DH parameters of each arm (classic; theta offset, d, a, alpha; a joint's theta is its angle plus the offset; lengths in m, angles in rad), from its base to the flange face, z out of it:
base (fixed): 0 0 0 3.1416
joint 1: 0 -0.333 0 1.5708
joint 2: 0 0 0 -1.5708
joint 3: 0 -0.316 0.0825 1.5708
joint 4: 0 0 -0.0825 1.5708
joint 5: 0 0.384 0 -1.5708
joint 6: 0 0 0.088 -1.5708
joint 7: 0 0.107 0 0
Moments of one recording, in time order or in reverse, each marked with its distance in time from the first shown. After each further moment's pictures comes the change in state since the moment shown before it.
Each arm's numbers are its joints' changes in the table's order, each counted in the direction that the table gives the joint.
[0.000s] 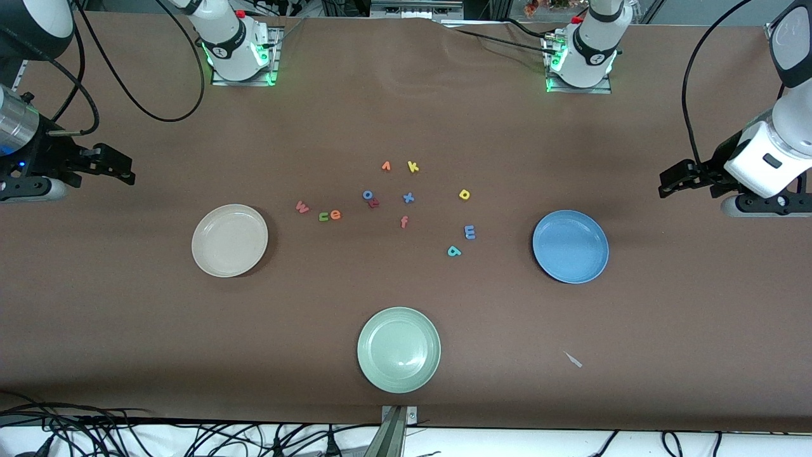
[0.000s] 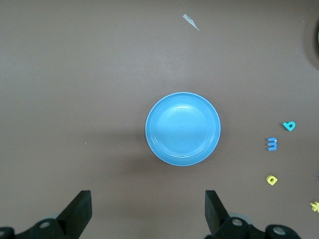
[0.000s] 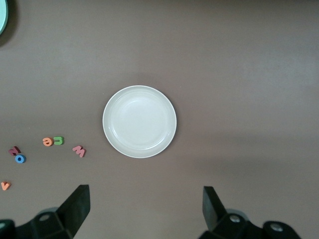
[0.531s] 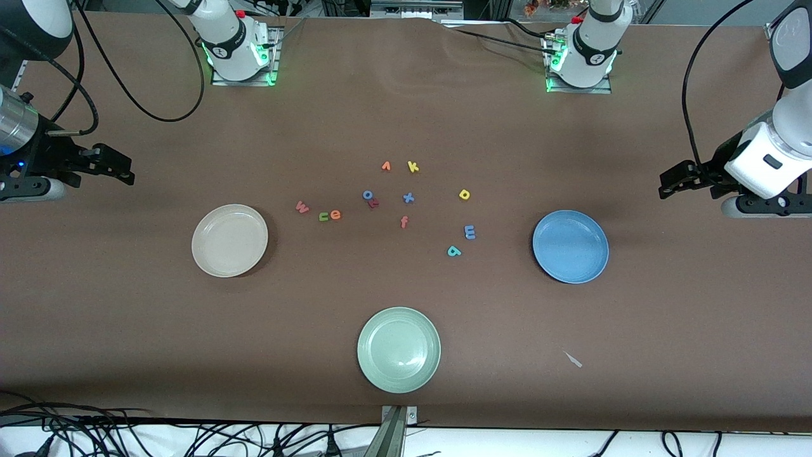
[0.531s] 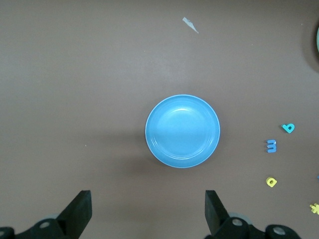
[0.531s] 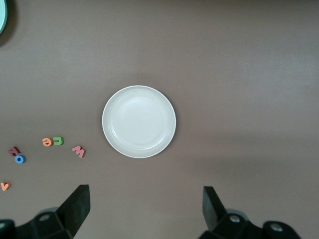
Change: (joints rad) left arm 0.000 0.006 0.000 -0.016 0.000 -0.003 0.000; right arm 0.001 0.000 0.002 0.000 0.000 0.000 0.000
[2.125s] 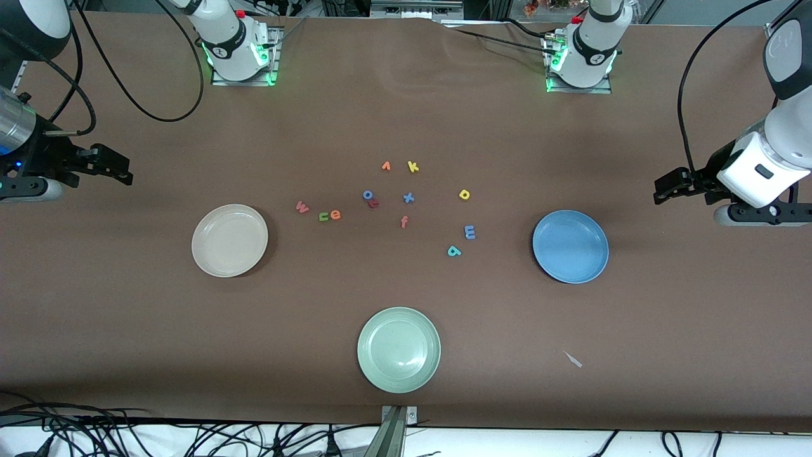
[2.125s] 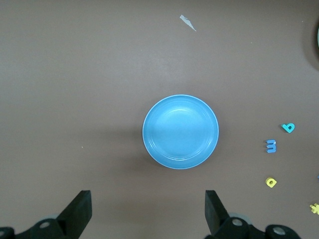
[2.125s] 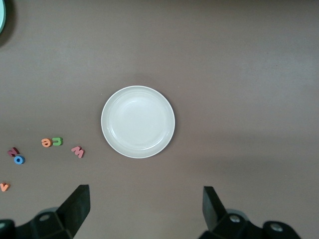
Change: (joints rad) left arm 0.003 0.029 0.006 -0.010 0.000 0.000 -0.002; right arm 0.002 0.000 0.002 0.000 0.000 -0.001 0.000
